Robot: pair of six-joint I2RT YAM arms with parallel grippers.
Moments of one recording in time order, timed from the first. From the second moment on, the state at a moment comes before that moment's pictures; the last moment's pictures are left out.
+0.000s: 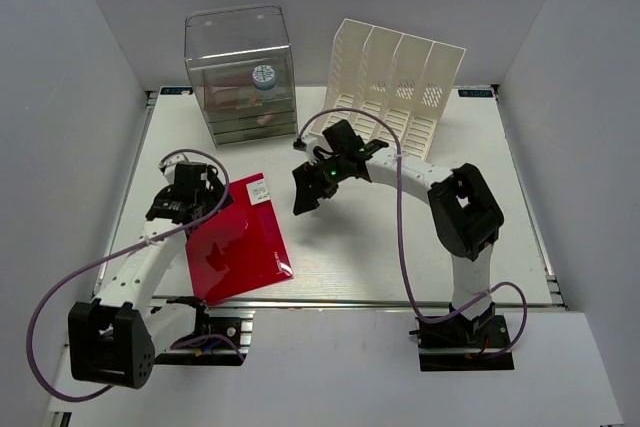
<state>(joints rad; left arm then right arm) -0.14 1.06 0.72 -0.51 -0.27 -0.64 0.70 1.96 1.44 -0.41 -0.73 0.03</state>
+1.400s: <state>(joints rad) 0.20 1.34 0.65 -0.47 0.05 -0.50 0.83 2.27 1.59 -0.13 -0.66 0.42</state>
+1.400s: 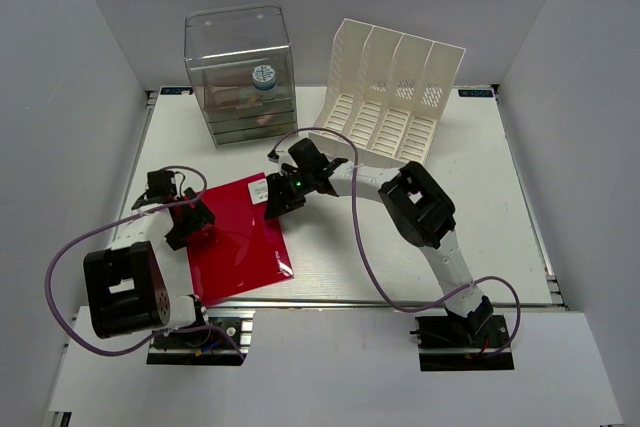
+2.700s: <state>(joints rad) 0.21 1.44 0.65 -0.16 0.31 -0.43 0.80 2.15 1.45 -0.03 -0.72 0.48</state>
